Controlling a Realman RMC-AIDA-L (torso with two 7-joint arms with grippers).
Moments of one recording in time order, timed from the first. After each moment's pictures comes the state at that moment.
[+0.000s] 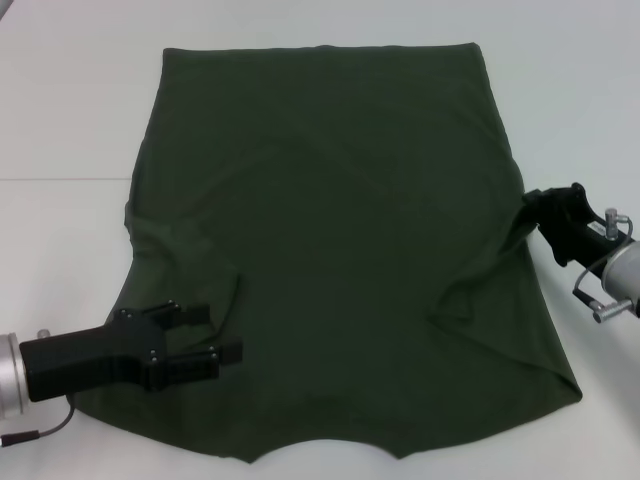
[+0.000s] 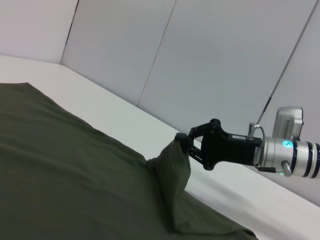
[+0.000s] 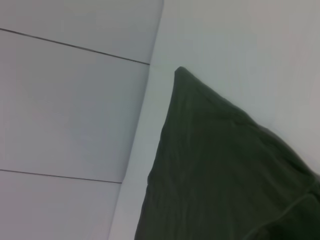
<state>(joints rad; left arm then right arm) -0.46 -2.08 0.63 0.67 1.97 1.57 -1.48 0.74 2.10 -0.24 -0.14 -1.54 -0.74 1.99</state>
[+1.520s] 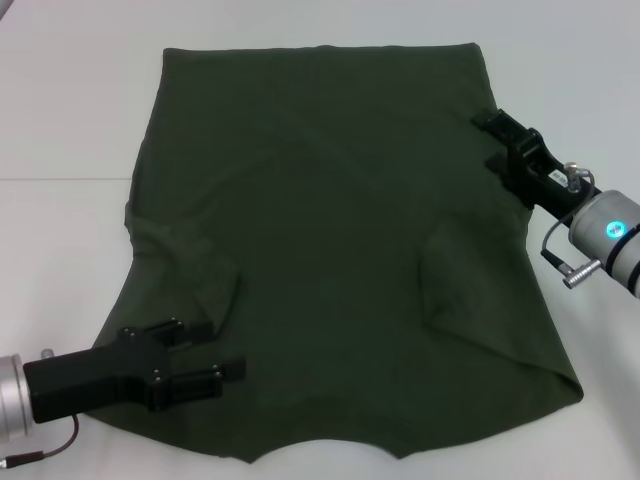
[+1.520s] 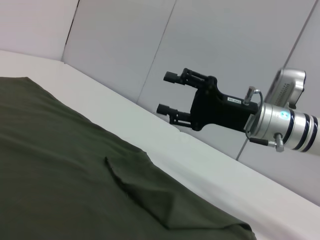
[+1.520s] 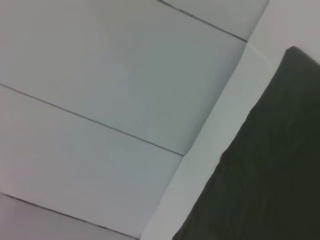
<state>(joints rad) -0.43 -2.10 0.63 0.67 1.97 1.57 -1.45 0.80 2.10 -0.24 -0.13 -1.52 -0.87 1.77</state>
